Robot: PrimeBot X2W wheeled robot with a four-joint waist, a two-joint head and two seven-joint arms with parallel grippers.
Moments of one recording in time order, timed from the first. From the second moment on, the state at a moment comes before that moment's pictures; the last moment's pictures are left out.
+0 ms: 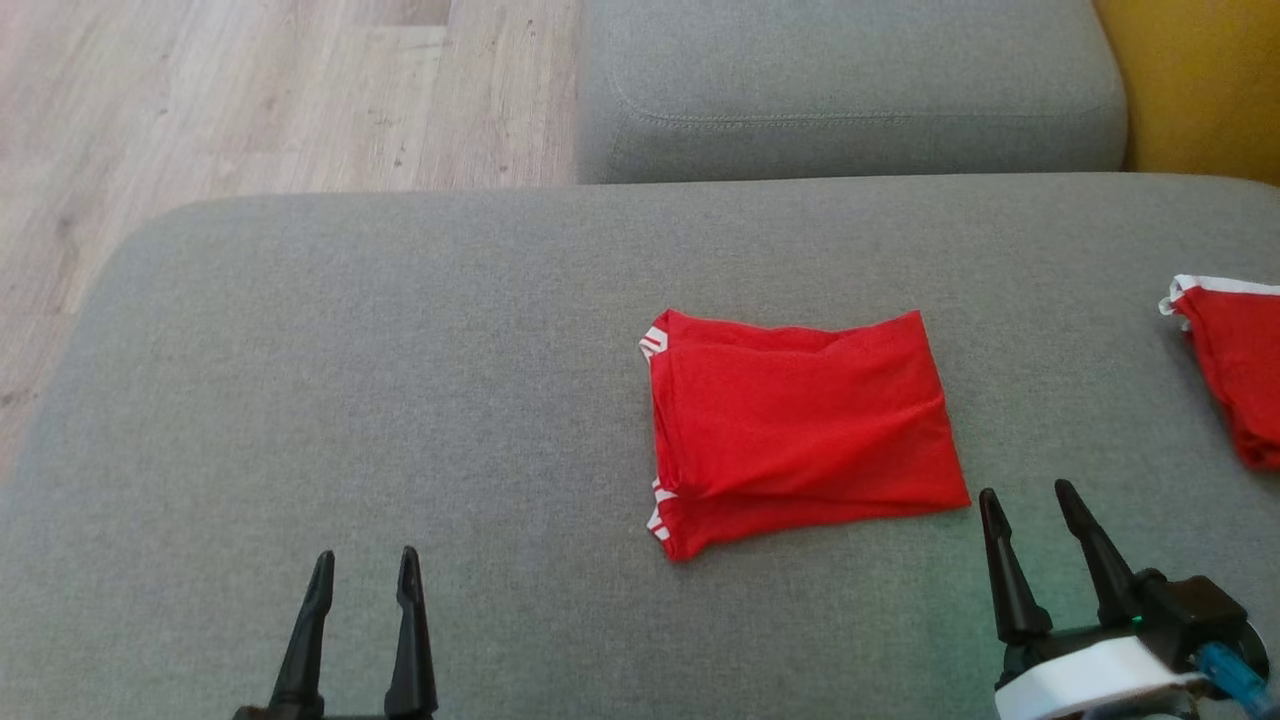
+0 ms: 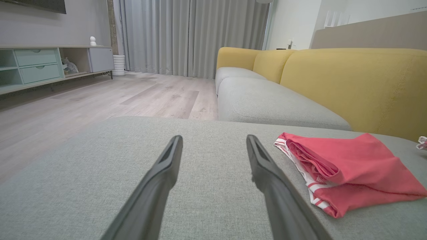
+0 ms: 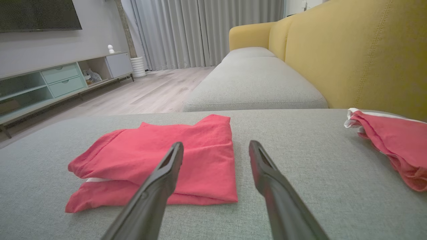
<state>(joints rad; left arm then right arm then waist) 0.23 0.06 -0.16 0.03 -0.17 0.03 -0.26 0.11 -0.13 0.08 0.22 0.19 0.13 -0.25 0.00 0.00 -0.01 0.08</state>
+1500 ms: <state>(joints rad) 0.04 0.05 -0.23 0.01 -0.14 0.05 -0.26 -0.33 -0.20 0.12 0.55 0.40 0.13 0.03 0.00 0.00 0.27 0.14</state>
